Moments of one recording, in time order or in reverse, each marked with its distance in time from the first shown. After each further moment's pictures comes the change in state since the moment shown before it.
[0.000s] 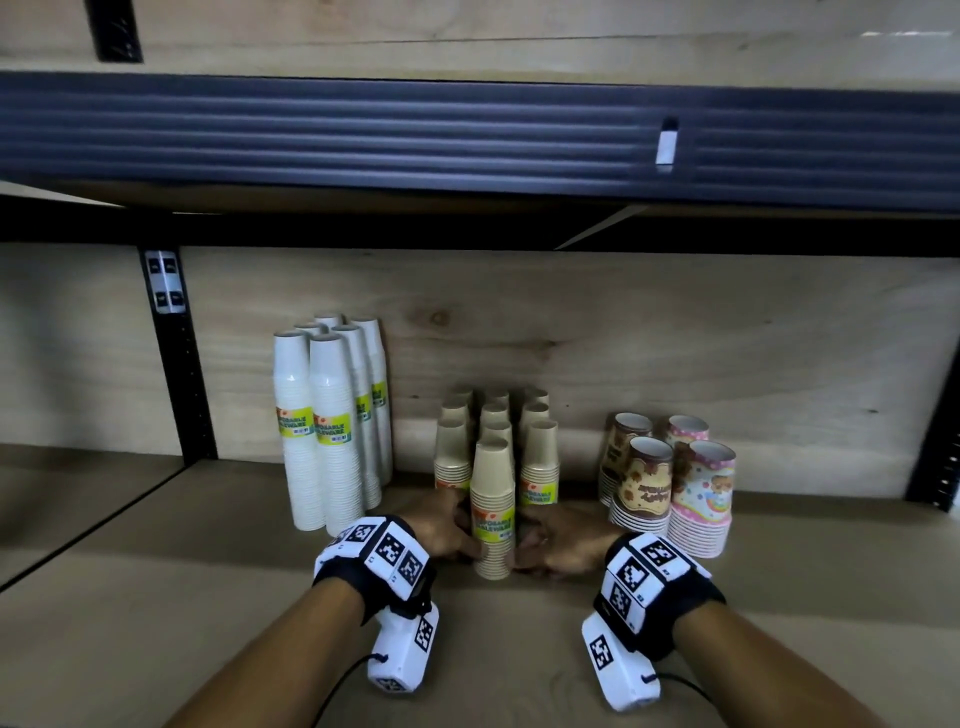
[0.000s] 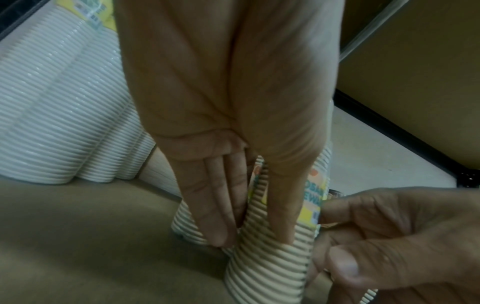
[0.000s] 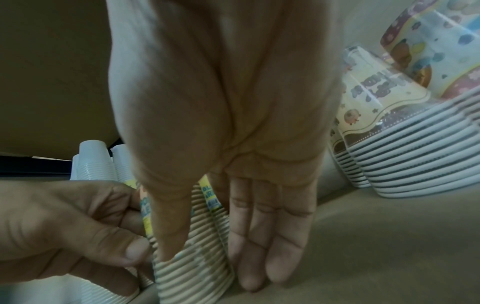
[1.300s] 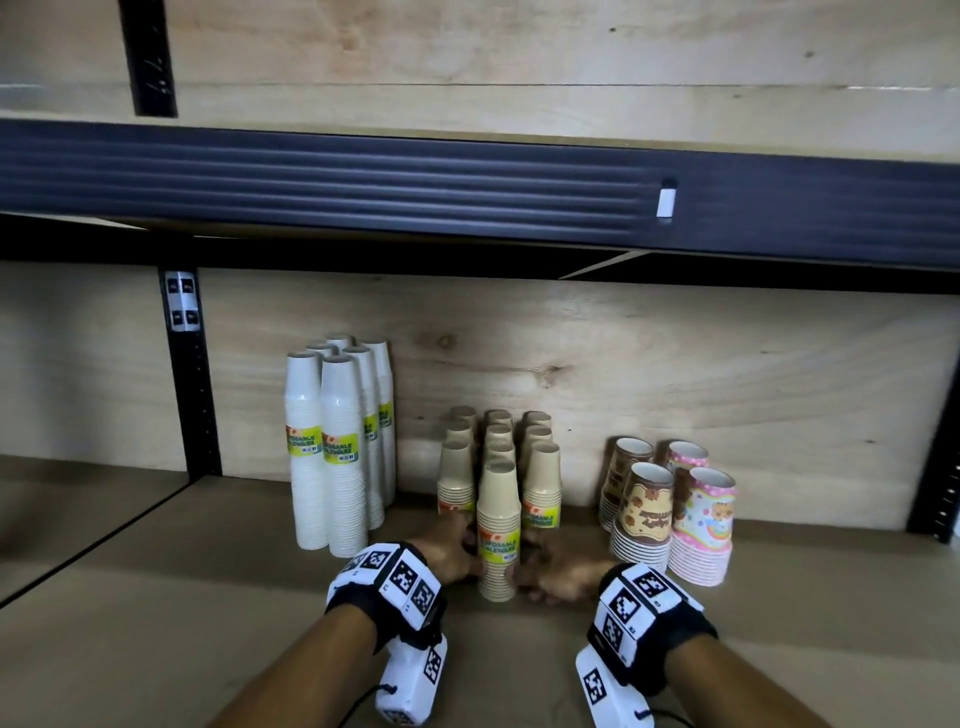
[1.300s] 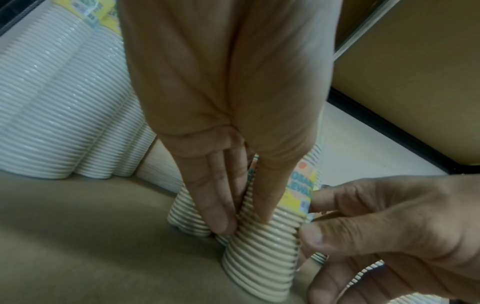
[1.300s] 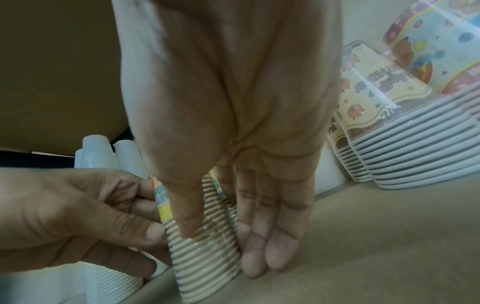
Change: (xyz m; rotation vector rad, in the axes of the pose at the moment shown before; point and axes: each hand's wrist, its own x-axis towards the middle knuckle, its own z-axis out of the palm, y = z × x) left_hand -0.008 0.009 0.004 0.233 0.110 0.036; right_hand 0.011 0.000 0.010 0.020 0.084 0.078
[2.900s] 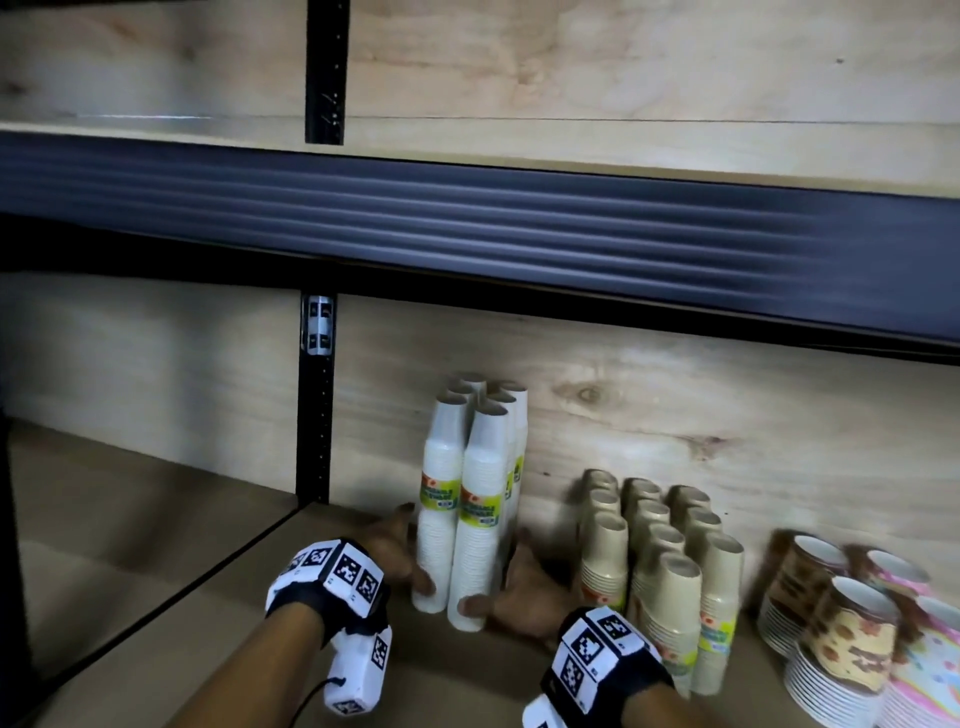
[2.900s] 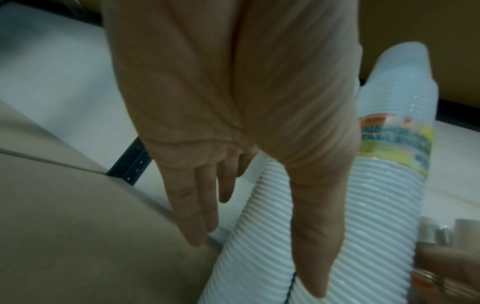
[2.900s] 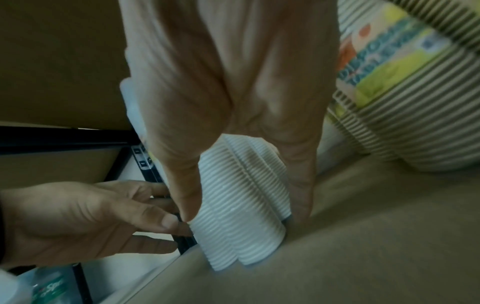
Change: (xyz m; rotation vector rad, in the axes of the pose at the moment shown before) left_hand 0.027 -0.241 -0.130 -0.238 0.073 -0.232; right_hand 0.123 -0.133 0.103 0.026 0.052 -0.174
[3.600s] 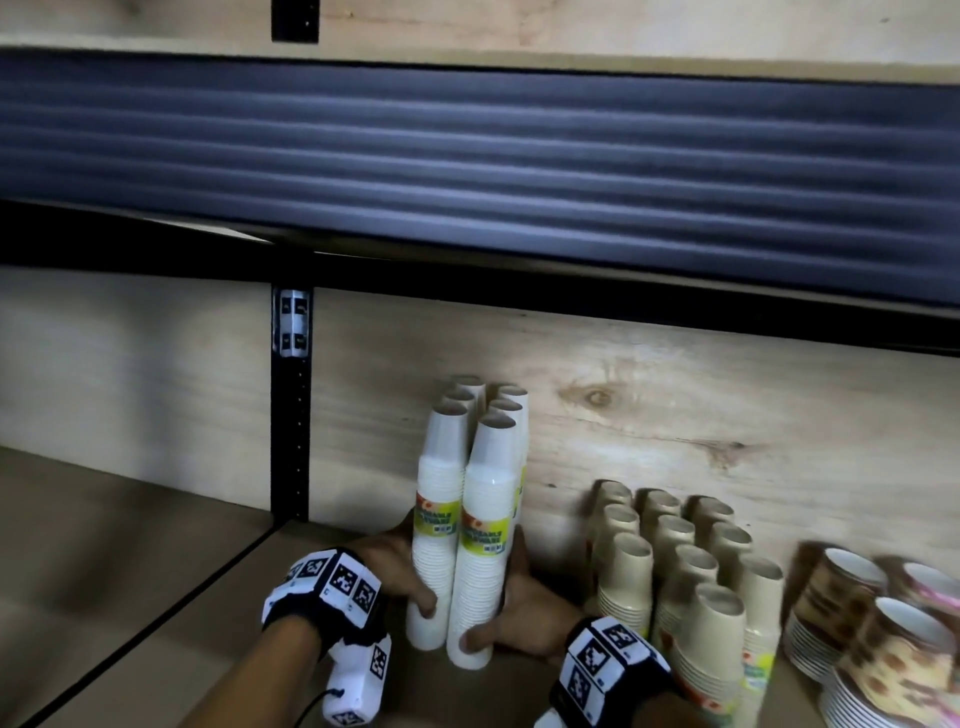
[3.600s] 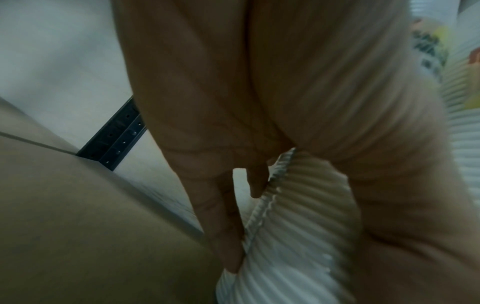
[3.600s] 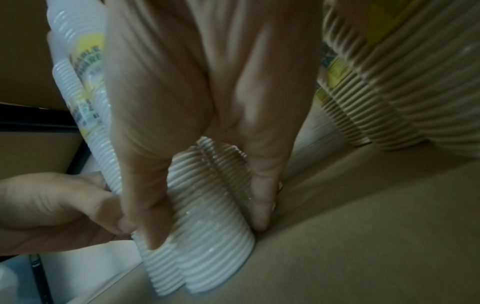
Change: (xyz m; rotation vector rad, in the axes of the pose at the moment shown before) left_hand 0.011 0.035 -0.011 0.309 -0.147 0.064; right_hand 0.053 0.026 0.007 0.113 -0.011 -0.147
